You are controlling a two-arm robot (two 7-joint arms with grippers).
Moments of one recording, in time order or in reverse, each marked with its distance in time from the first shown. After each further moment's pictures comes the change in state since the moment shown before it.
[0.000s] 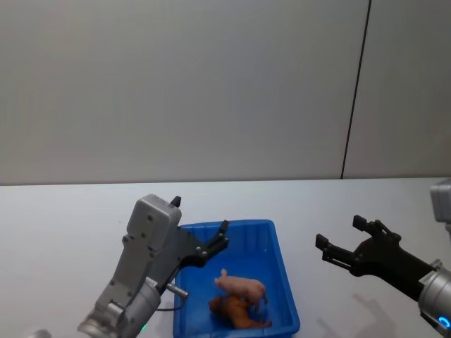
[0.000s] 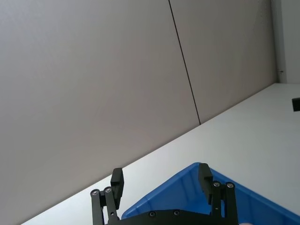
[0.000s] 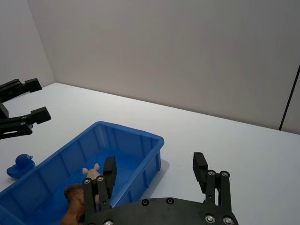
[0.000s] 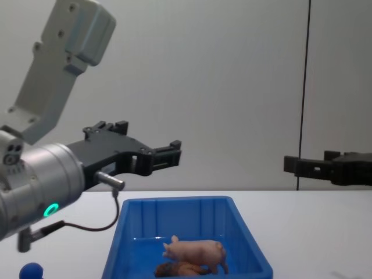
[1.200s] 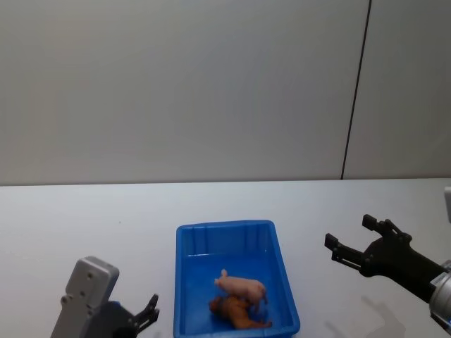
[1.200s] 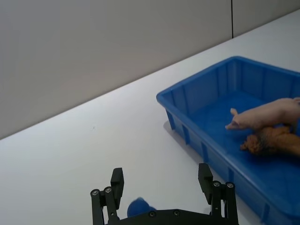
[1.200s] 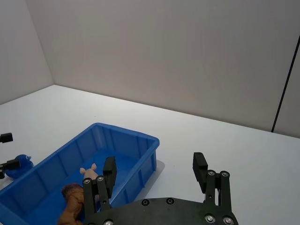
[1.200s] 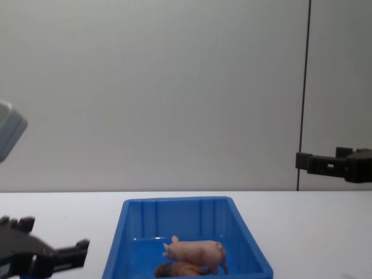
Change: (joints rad) left arm 0.208 0.178 -0.066 -0.070 -0.131 0.133 0.111; right arm -0.023 0.026 0.017 -0.022 0.019 -0.016 0.000
